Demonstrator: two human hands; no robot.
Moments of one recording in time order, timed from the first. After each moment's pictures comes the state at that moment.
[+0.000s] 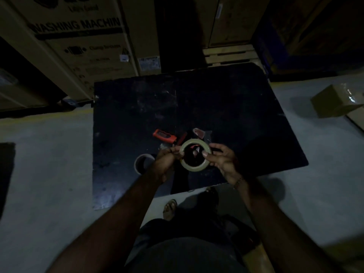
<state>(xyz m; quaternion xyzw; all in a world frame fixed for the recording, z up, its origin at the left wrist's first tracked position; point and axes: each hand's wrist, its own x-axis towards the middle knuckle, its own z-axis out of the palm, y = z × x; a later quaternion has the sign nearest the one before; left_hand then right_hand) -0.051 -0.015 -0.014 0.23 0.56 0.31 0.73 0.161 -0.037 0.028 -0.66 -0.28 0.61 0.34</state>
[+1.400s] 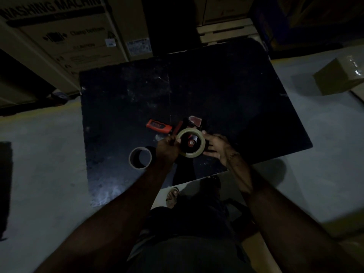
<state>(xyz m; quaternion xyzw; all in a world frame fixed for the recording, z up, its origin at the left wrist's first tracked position) -0.032 -0.008 -0.070 0.41 0.68 0.30 0.53 0.167 0.001 -0.031 -0.69 -0.15 0.65 0.28</state>
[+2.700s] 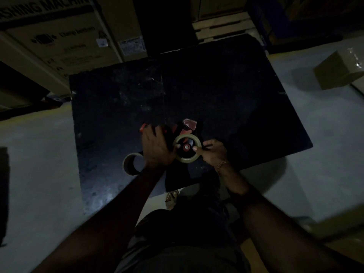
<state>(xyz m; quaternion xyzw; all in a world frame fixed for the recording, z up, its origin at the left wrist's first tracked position) -0.048 0.017 -0.056 0.71 0.67 0.08 0.18 0.164 -0.011 -0.063 -0.80 -0.30 0.48 0.22</state>
